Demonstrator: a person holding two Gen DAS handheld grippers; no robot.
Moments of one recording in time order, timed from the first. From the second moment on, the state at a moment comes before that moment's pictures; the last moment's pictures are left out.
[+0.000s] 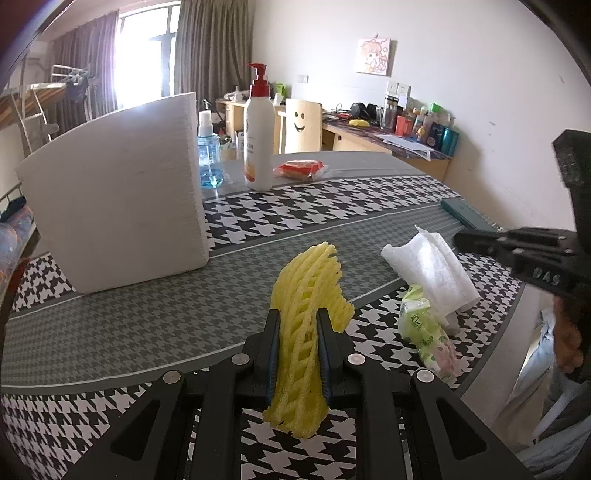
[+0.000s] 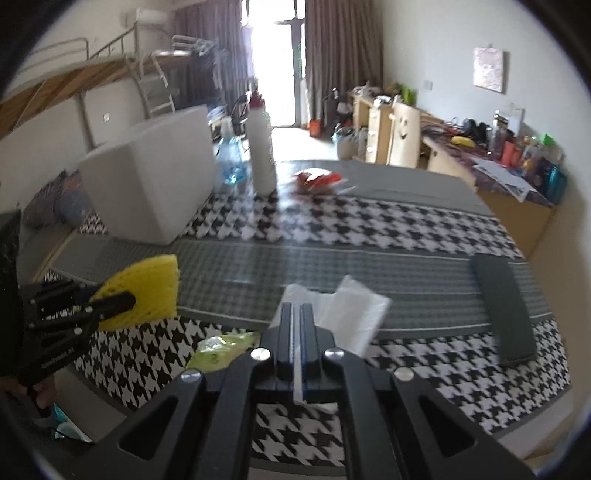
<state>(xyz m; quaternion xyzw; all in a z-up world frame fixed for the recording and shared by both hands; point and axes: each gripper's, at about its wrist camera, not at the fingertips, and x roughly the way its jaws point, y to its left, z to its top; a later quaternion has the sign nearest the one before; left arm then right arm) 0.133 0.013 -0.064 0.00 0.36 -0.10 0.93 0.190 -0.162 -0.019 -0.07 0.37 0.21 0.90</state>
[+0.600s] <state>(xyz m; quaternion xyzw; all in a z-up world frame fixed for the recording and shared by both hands) 0.138 0.027 -0.070 -0.02 0.37 -0.08 0.93 0.225 -0.138 -0.060 -0.08 0.45 0.20 0.87</state>
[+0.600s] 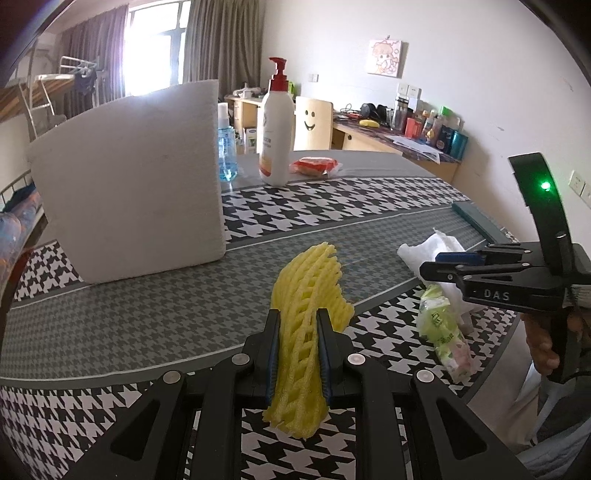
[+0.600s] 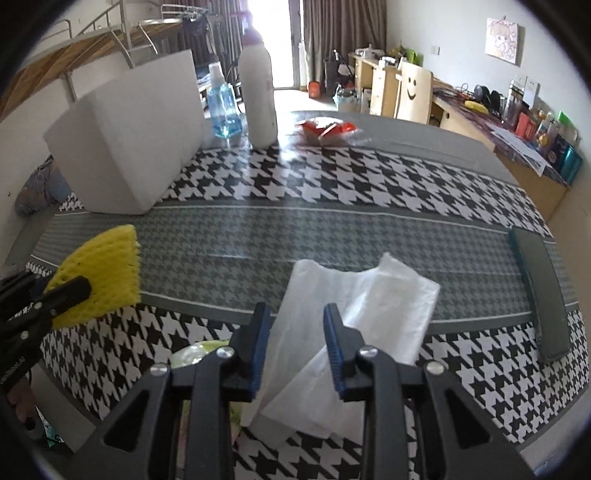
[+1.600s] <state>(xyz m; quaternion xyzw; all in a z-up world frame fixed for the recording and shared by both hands) 0.135 0.035 -0.061 -0.02 0.35 -0.07 0.93 0.231 -0.183 -0.018 0.01 0.40 0.22 0.89</state>
